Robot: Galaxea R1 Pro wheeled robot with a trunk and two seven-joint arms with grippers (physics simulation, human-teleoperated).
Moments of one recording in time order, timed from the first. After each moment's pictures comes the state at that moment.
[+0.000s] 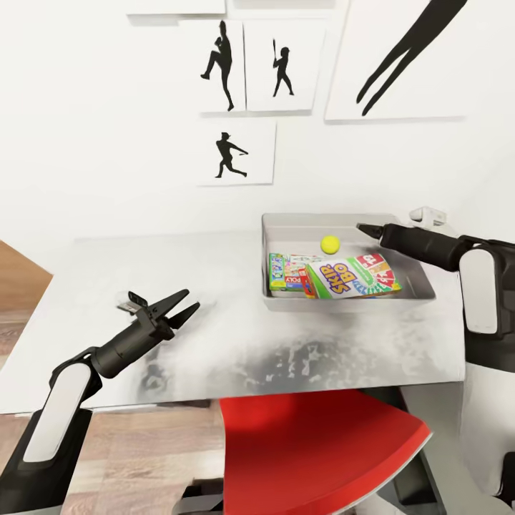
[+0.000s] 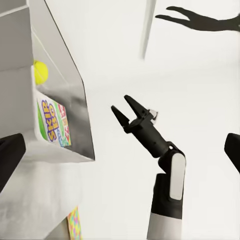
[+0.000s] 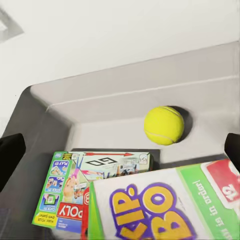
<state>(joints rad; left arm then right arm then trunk) -0.42 0.12 0.09 -1.61 1.26 0.88 -0.52 -0.95 -0.25 -0.14 -1.58 -0.52 1.04 0.17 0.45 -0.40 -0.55</state>
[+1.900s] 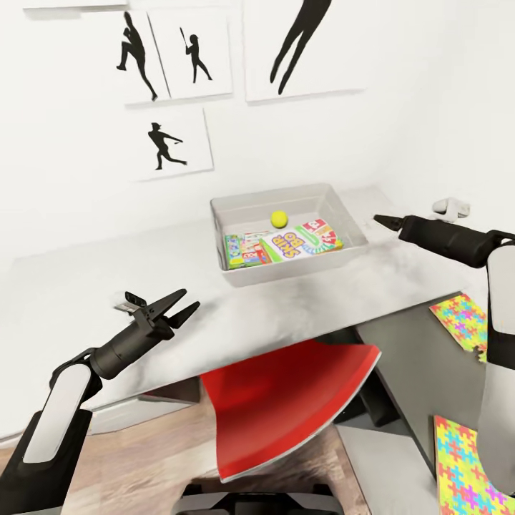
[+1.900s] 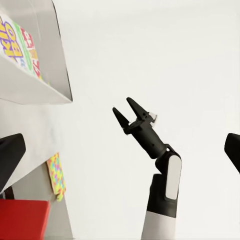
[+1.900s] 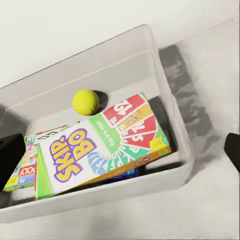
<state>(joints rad) -0.42 0.12 0.09 -1.61 1.27 0.88 -0.55 -0.96 -0.31 -0.18 -1.61 -0.60 1.04 0.16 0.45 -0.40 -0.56</state>
